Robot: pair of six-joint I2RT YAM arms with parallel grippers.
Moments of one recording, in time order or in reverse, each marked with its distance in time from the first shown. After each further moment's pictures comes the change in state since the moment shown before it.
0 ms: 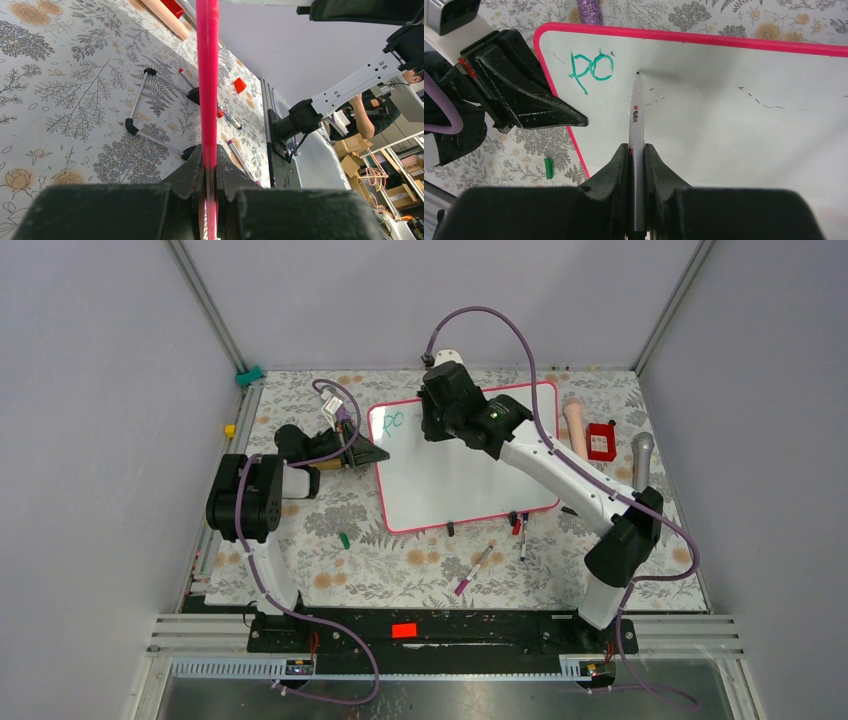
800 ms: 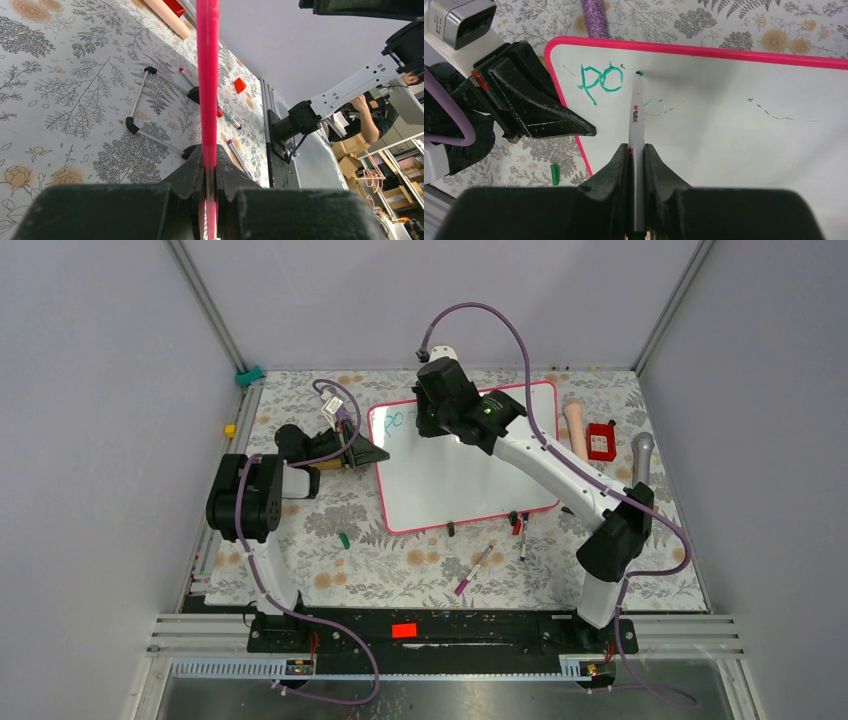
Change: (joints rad) left arm 0.000 0.000 0.000 -0.013 -0.002 0.001; right arm 0.000 0.051 0.071 -0.008 0.001 0.012
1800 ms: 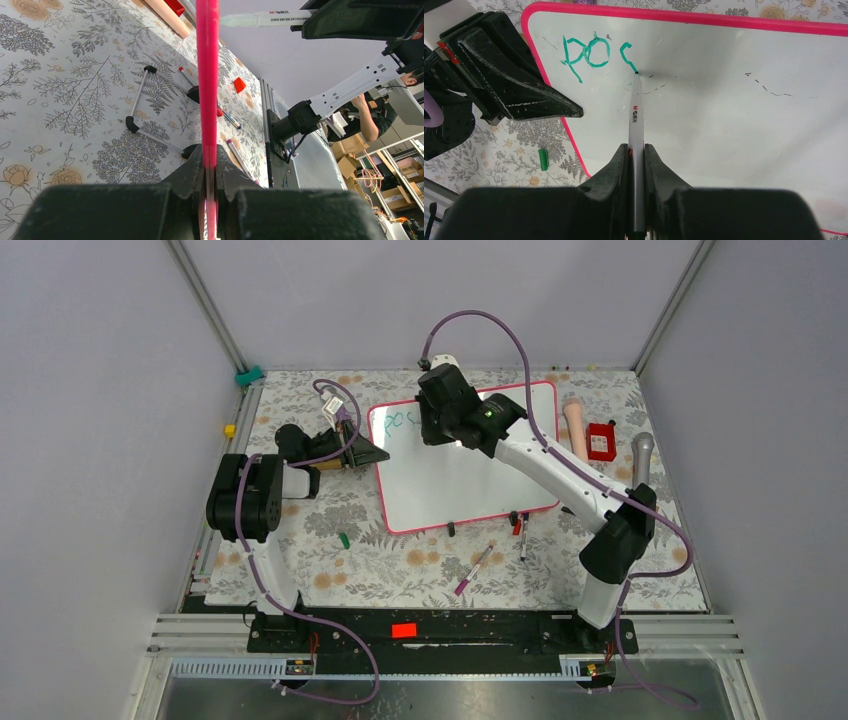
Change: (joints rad) left arm 0.000 0.000 0.000 -0.007 0.002 0.001; right arm 0.000 -0.015 -0.035 -0.049 -0.008 -0.005
